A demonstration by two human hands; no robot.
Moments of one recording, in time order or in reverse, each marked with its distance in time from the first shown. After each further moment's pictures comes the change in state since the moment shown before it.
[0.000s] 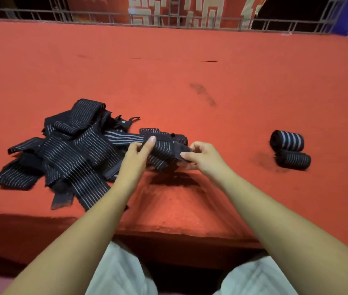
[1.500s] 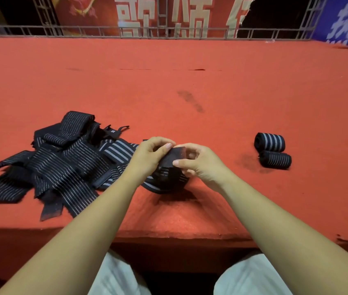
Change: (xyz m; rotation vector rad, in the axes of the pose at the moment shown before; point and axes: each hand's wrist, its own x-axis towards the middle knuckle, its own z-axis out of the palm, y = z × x) left_hand -0.009 0.049 0.046 0.202 -0.236 0.352; right_hand -0.024 -0.005 -0.032 0.263 -0.141 -0.081
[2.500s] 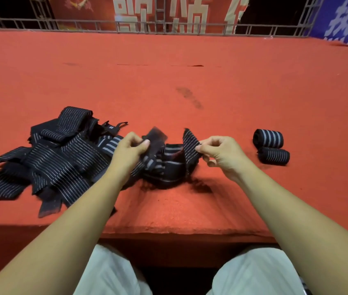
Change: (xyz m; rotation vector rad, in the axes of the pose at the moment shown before) left_hand -0.001 -0.024 -0.028 -0.050 0.241 -0.204; right_hand -0.007 -0.015 -0.036 -0.073 0.258 0.027
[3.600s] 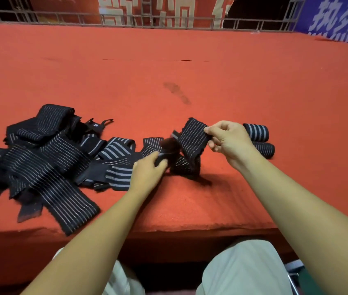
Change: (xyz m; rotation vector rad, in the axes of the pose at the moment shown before) left_hand -0.019 -0.045 0.080 0.464 -0.077 0.211; right_hand 0.008 -0.014 -0.038 0.030 0.207 -0.030
